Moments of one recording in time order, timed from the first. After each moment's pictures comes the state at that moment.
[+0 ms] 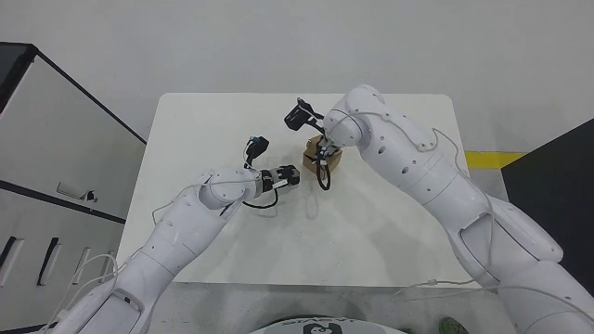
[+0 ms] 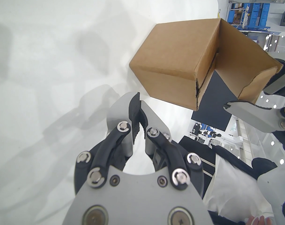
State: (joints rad) left arm 1.10 -1.19 -0.86 -1.25 0.03 0.12 -0.62; right arm -0.60 -1.37 0.61 -1.23 -0.86 -0.10 1.42
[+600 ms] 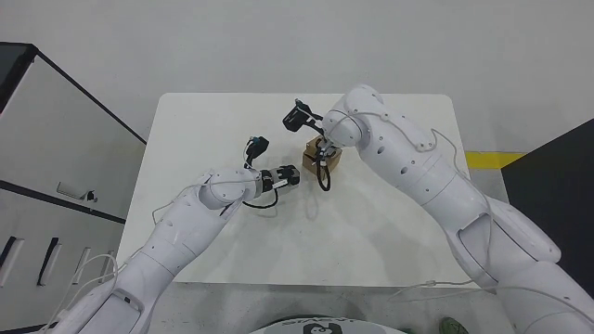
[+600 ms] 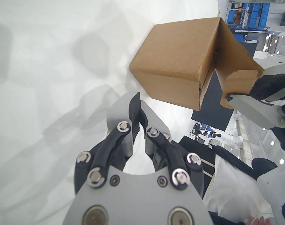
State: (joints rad) left arm 1.10 -1.19 -0.86 -1.25 0.03 0.12 -0.62; right arm -0.60 -1.38 0.62 -1.22 -0.86 -0.12 1.43
